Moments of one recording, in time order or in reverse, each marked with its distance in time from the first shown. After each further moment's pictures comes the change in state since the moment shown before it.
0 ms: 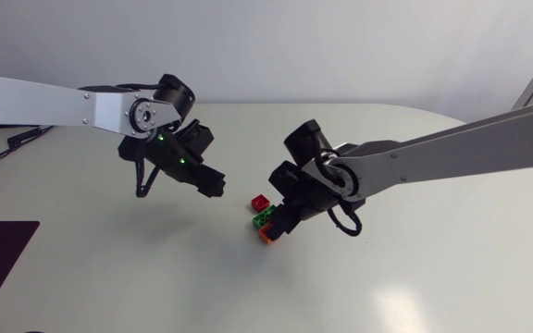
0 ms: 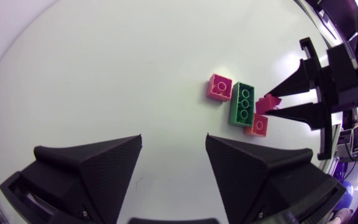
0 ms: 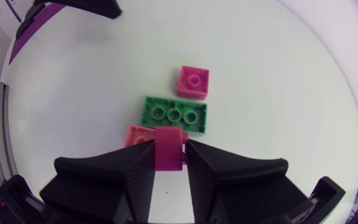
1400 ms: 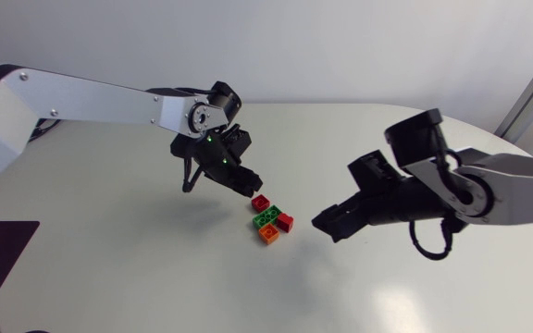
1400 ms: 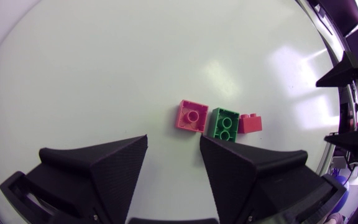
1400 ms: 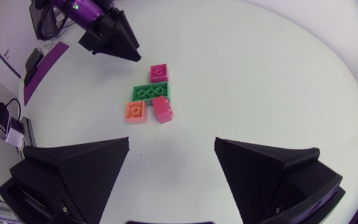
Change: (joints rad) left arm -0.128 0.212 0.223 -0.047 0.000 -0.082; right arm -0.227 -0.426 -0.303 -0.019 -0.151 0.115
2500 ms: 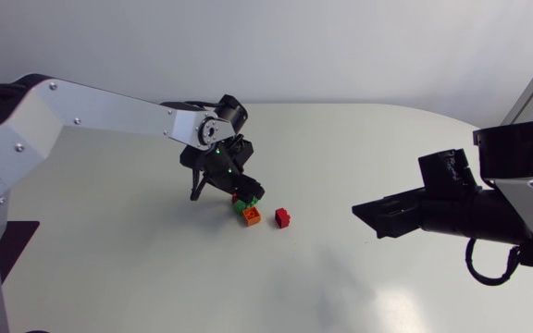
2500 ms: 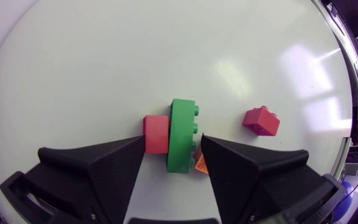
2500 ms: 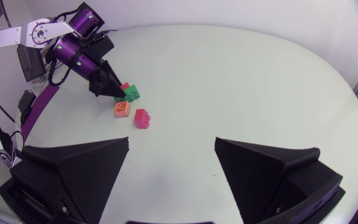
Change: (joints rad) left arm -0.024 0.057 -0.010 0.053 -0.082 -0.032; right arm -0.201 -0.374 -0.176 0.000 -0.040 0.090
